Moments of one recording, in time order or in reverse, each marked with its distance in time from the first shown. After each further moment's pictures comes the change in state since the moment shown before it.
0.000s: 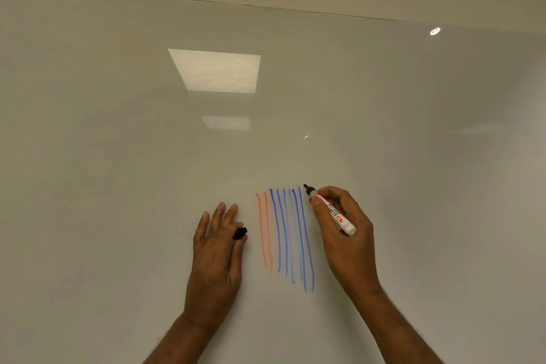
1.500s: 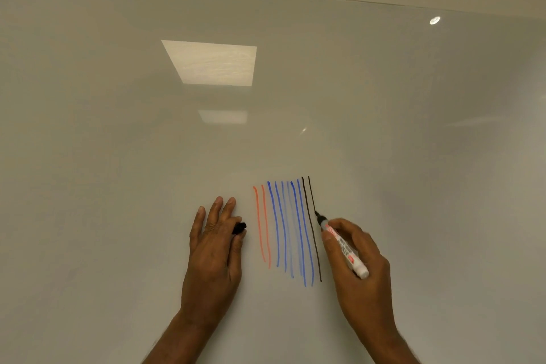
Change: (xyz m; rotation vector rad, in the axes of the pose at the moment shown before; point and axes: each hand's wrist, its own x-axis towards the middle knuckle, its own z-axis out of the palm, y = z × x) left_hand -0.001 -0.002 0.003 0.064 -0.001 0.029; right_hand -0.054 0.039 -0.023 -0.089 0.022 -0.004
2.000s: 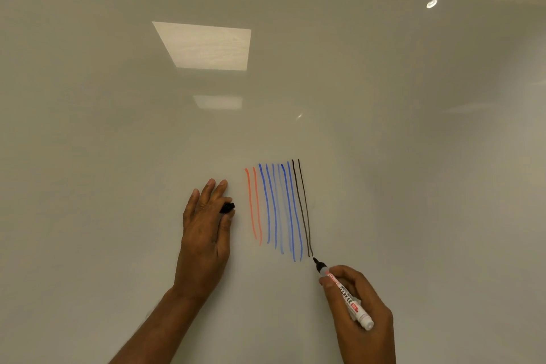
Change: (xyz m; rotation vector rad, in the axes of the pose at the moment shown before) left_hand 0.001 0.009 -0.010 -0.143 -0.034 -0.087; right_hand -0.082 -0.003 -0.025 0.090 0.073 0.222
